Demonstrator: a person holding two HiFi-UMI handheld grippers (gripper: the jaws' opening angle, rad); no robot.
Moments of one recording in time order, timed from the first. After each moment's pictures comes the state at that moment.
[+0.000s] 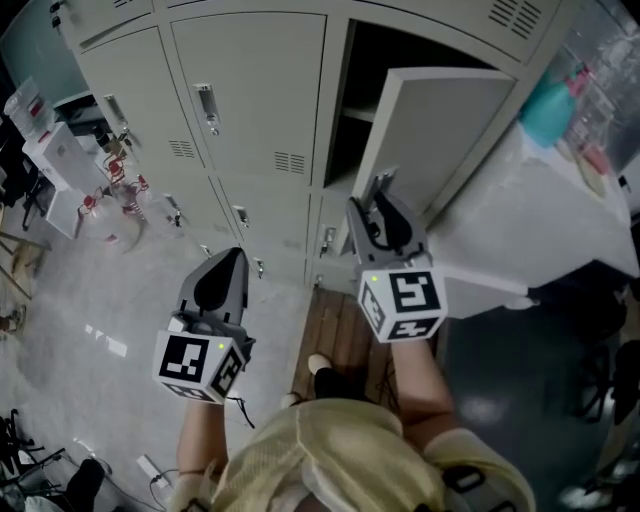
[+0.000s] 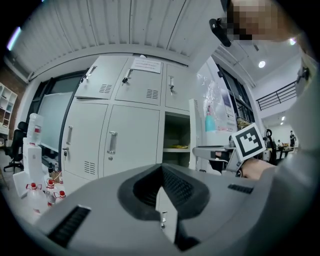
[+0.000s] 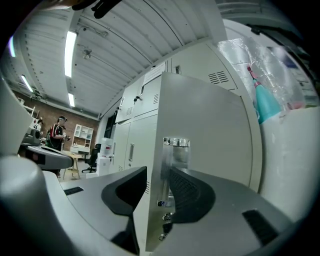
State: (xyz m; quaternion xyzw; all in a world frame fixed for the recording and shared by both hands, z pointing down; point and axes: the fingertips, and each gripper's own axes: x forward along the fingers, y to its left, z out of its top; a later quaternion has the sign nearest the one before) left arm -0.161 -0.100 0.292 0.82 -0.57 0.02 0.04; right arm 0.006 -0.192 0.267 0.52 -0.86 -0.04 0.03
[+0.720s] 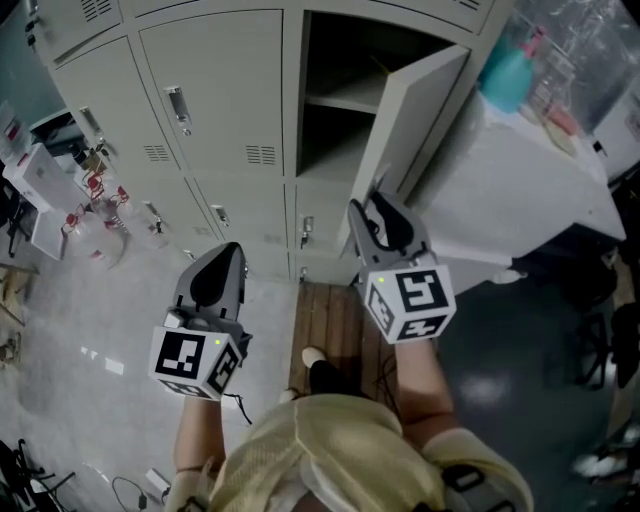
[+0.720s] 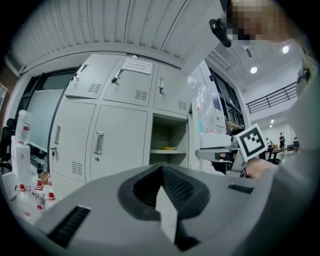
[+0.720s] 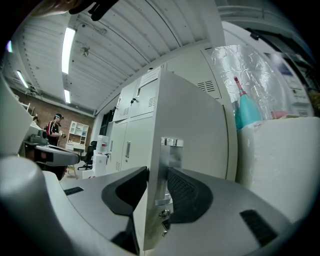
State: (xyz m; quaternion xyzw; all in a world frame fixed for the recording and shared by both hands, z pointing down) left arm -0.129 -0.082 0.287 0.85 -0.53 0.02 0.03; right arm 0.052 -0.148 0.268 0.54 -0.84 -0.04 0.04
